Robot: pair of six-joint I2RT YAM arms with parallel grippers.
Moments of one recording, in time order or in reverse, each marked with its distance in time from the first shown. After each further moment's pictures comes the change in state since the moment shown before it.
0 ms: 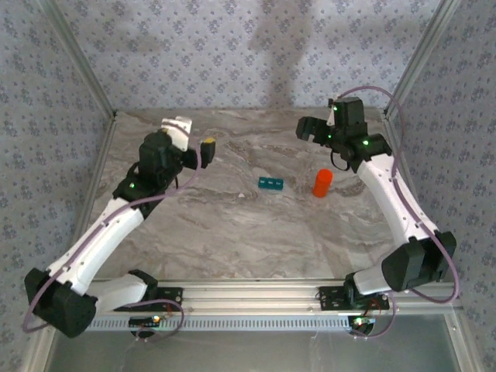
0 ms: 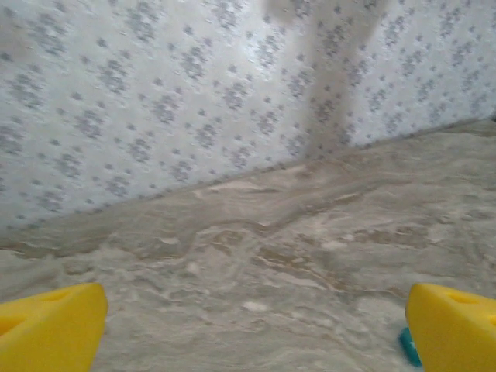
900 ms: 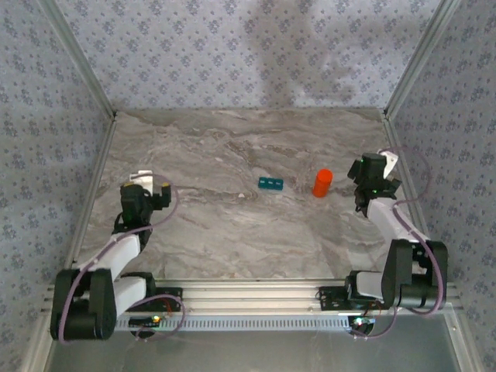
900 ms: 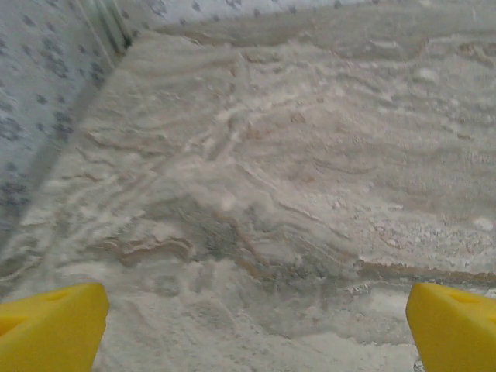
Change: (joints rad) left arm 0.470 0.030 -0.709 0.557 0.060 0.077; right arm -0.311 -0.111 -0.780 0.646 0.422 -0.096
